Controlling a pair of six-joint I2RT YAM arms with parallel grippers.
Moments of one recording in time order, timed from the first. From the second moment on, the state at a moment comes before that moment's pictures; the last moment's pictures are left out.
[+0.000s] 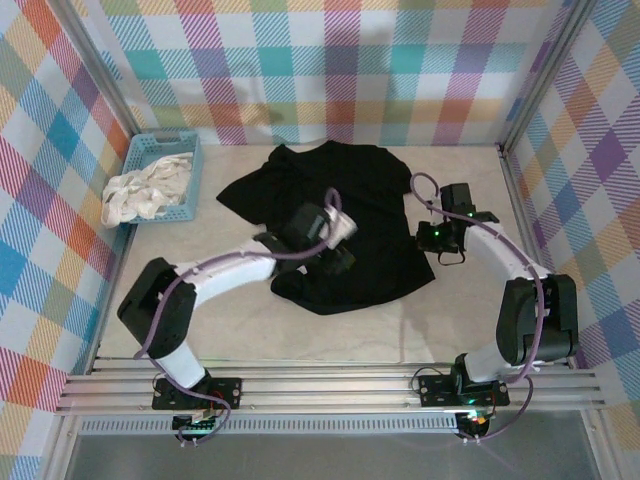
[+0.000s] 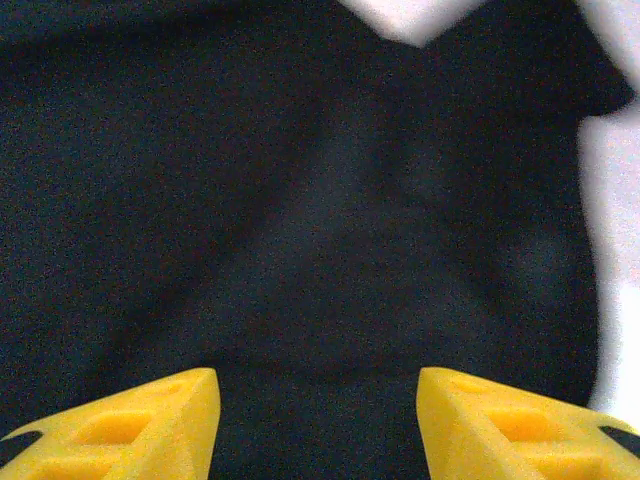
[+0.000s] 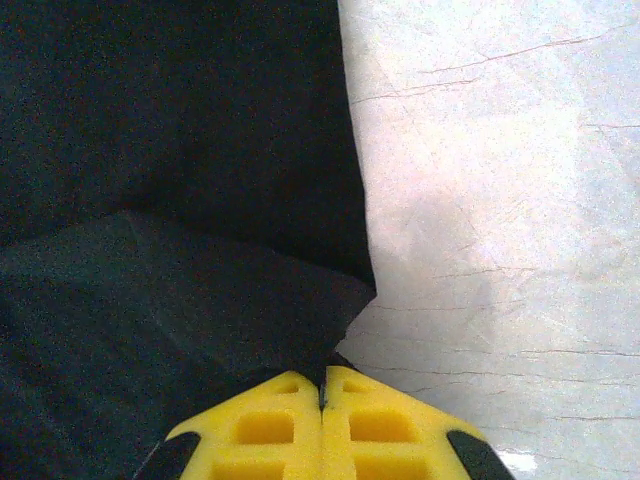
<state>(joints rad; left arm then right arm) -0.80 1.67 1.12 -0.21 0.15 0.08 0.10 1.49 1.01 -0.61 -0.22 0.21</state>
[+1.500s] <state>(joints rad) -0.79 1.91 1.32 -0.41 0.24 0.28 0.04 1.48 1.01 -0.58 -0.34 0.26</state>
